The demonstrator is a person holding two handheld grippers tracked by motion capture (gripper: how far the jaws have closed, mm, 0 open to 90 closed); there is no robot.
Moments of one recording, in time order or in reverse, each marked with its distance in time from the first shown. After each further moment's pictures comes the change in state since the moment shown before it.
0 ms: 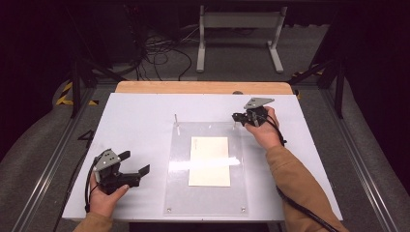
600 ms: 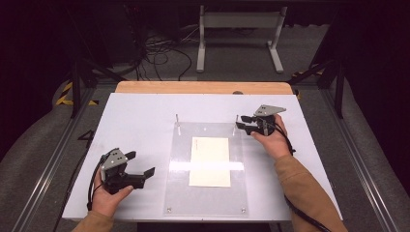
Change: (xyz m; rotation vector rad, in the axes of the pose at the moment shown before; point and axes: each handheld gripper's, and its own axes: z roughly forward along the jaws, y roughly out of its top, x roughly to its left) left arm -0.014 0.010 0.001 0.071 -0.035 0.068; right arm 0.006 -0.029 -0.021 -0.097 0.014 0.037
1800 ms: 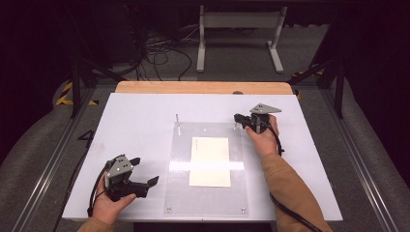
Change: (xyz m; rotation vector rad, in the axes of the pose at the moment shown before) left arm -0.017 -0.006 0.000 0.047 -0.026 0.053; right arm 0.000 -0.001 0.027 -0.069 -0.099 0.147
